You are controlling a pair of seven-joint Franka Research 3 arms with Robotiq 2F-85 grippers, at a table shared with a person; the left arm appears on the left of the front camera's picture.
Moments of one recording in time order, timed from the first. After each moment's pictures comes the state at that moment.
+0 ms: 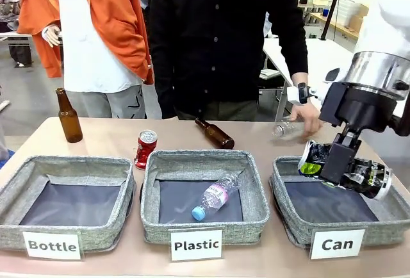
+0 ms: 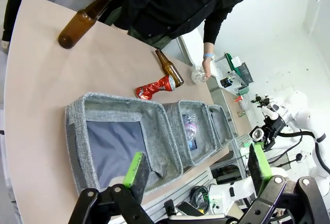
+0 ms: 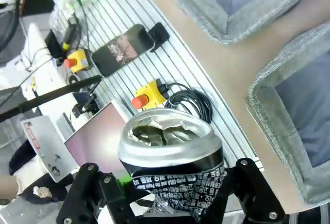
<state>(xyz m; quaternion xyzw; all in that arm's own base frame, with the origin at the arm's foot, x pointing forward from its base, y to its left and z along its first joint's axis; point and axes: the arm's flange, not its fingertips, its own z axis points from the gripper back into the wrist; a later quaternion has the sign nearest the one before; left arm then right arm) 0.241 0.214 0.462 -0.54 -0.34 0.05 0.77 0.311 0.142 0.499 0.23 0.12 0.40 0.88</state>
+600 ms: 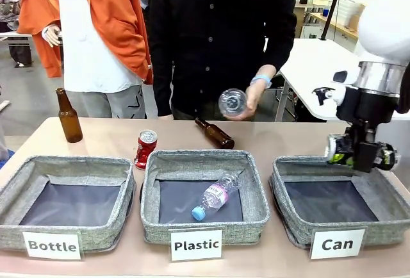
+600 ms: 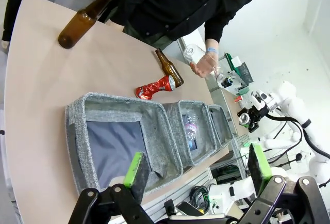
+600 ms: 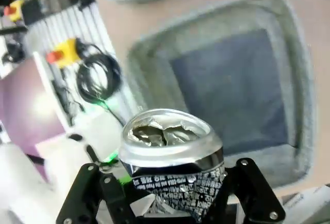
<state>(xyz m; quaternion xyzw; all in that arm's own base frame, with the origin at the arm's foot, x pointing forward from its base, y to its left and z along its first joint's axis) 0.241 0.214 0.462 -0.54 -0.34 0.05 0.77 0.406 0.048 0.456 0.13 0.09 0.56 0.81</state>
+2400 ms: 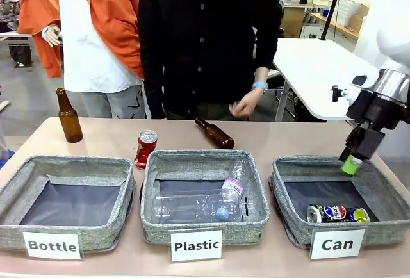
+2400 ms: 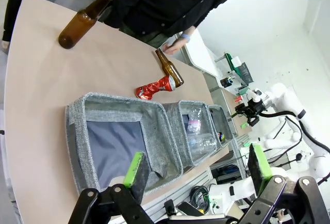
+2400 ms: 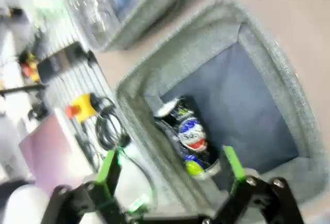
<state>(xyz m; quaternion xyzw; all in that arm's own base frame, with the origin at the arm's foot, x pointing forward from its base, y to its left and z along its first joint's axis) 0.241 0.214 0.462 -0.54 -0.34 0.05 0.77 0.423 0.008 0.436 0.26 0.02 0.41 0.87</state>
